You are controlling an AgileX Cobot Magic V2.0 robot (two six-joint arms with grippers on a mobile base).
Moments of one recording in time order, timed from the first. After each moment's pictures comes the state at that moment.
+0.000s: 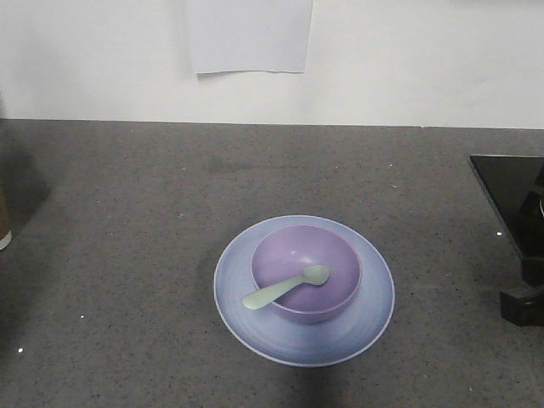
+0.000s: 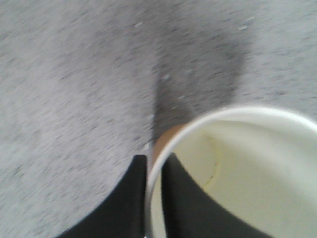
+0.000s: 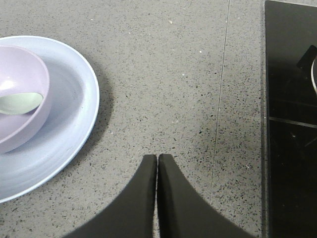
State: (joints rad) left arm 0.32 1.87 -1.75 -0.11 1.20 0.17; right arm 0.23 0.79 -0.71 -0.11 0.71 0.14
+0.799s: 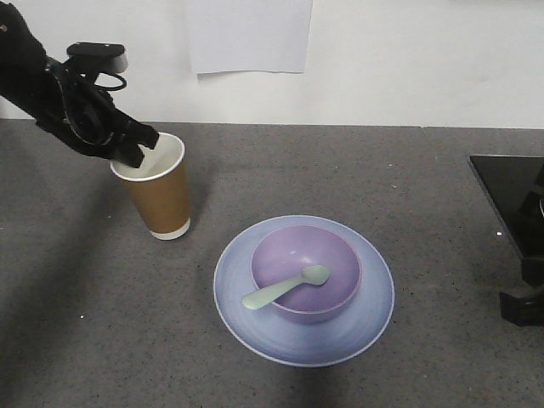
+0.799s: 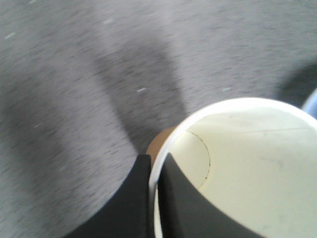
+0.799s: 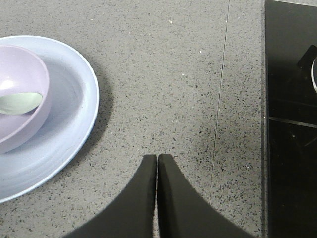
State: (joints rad) left arm -0.16 1.85 -1.75 -0.29 1.12 0.28; right arm 0.23 0.79 -0.71 -0.11 0.71 0.14
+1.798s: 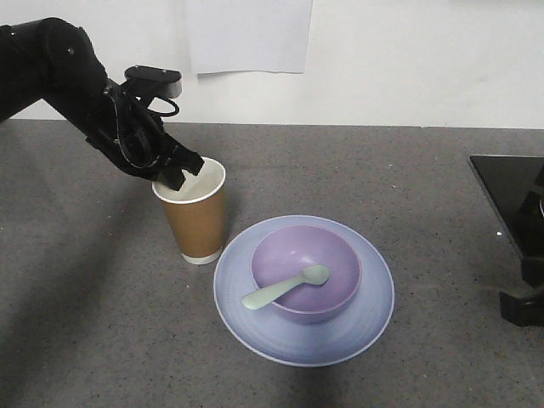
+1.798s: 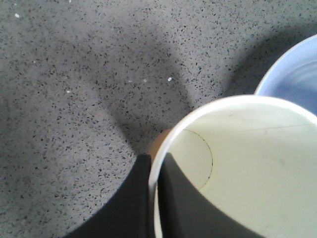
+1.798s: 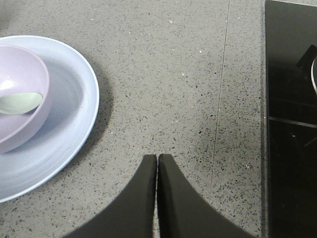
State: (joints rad) left arm -0.28 1.90 -1.75 -0.27 1.14 0.26; right arm 0.23 0.79 -0.71 -0.11 0.71 0.14
